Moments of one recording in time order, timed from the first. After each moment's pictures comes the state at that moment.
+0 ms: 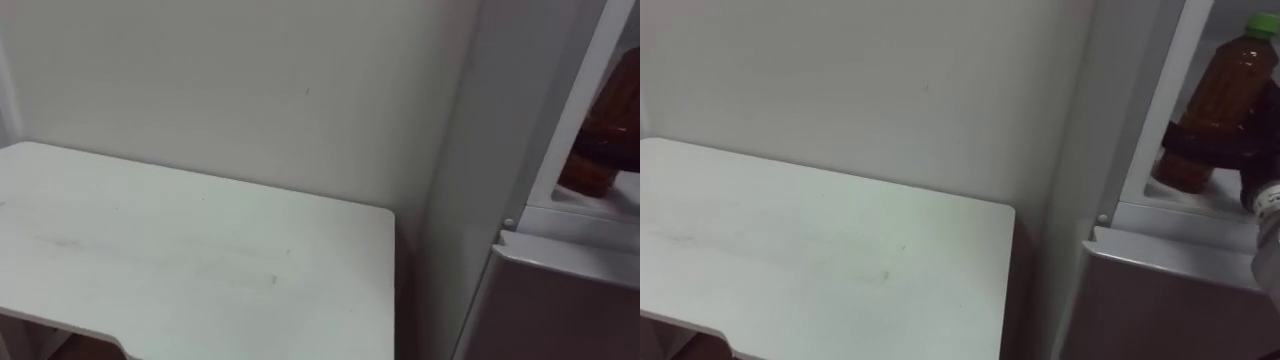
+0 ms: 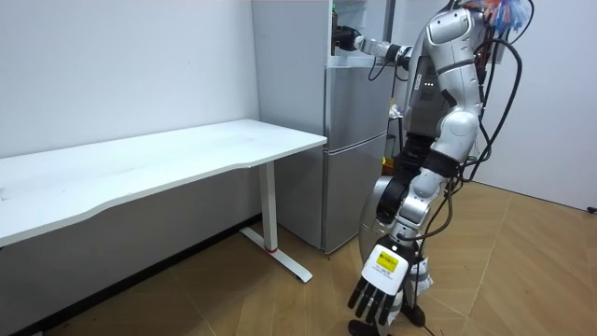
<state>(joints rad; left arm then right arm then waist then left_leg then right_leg) 0.45 0.30 0.23 0.88 0.29 0.10 0.10 -0.67 -0.81 0.06 0.53 0.74 0.00 -0.25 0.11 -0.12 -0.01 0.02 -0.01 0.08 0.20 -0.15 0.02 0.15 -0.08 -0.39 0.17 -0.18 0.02</state>
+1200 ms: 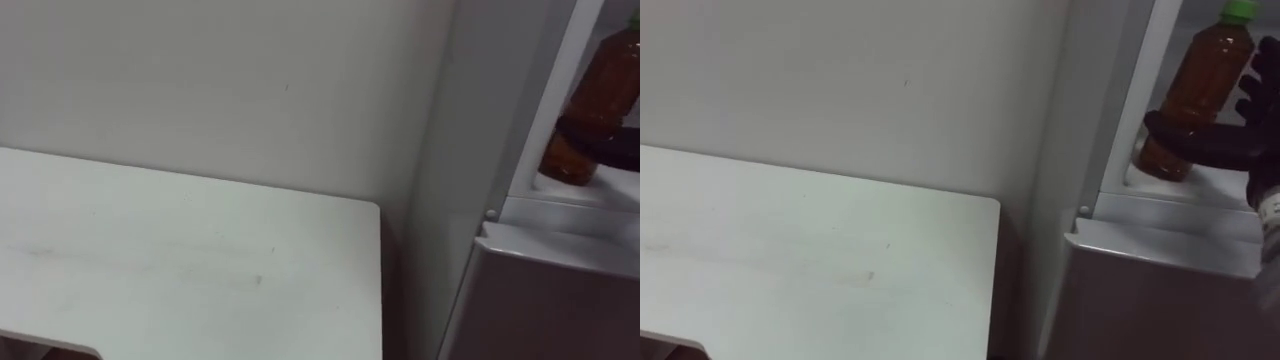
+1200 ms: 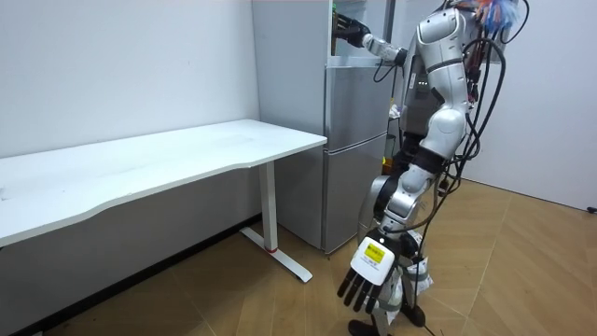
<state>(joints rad) 0.42 0.26 0.23 0.88 0.29 0.09 0.11 -0.44 -0.81 -0.05 0.13 0.65 0.00 -0.40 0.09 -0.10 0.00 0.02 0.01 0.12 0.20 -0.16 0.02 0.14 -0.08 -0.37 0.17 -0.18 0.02</state>
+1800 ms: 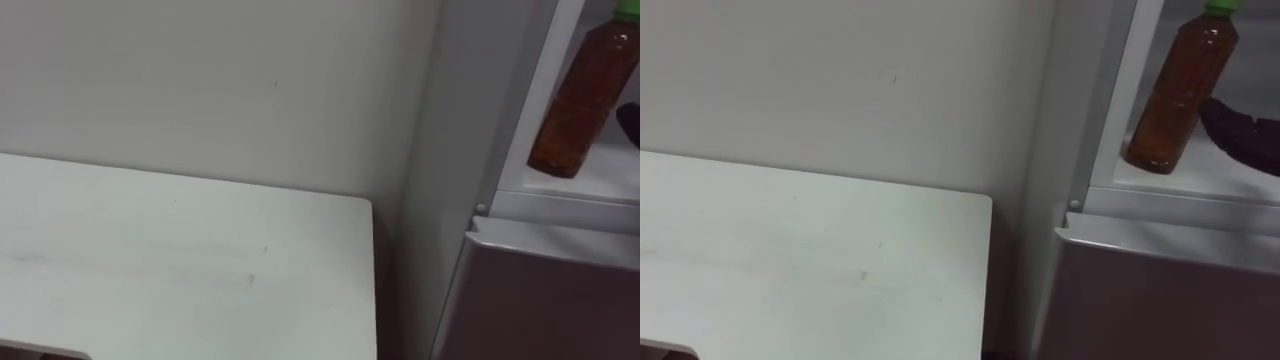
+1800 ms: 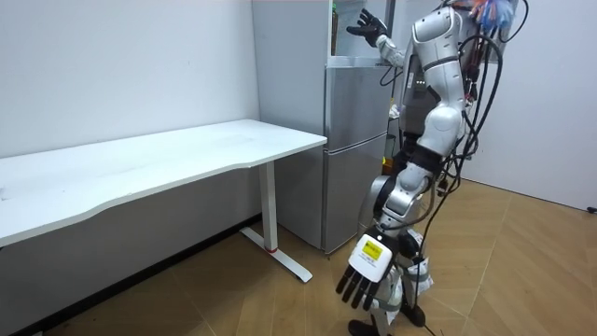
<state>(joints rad) 0.43 0.25 0.23 0.89 0.28 0.07 0.12 -0.29 -0.72 -0.21 -0.04 0.54 -0.06 -0.52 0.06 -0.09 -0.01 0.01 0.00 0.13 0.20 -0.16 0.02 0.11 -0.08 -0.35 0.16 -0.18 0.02</state>
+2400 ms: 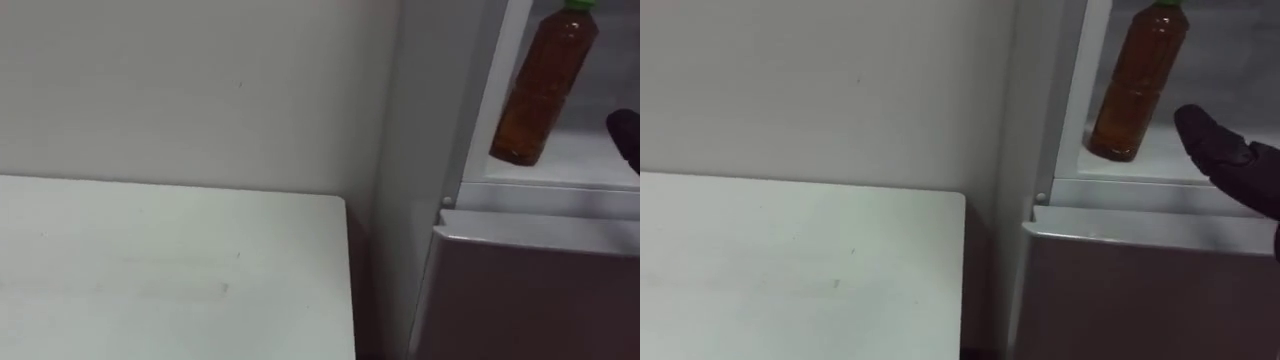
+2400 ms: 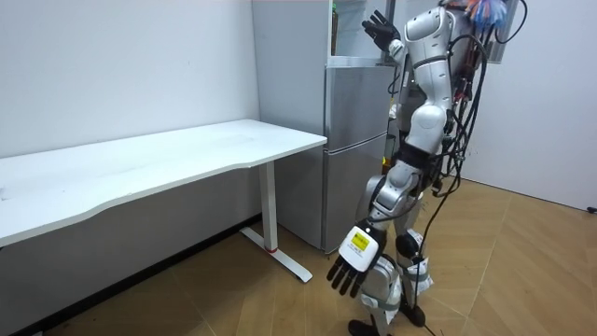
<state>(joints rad) 0.40 0.22 0.18 0.97 0.27 0.01 0.15 -0.07 -0.54 -0.23 -0.41 0.73 -0.15 -0.44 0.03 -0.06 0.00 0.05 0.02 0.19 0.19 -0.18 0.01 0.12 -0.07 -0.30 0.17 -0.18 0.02</state>
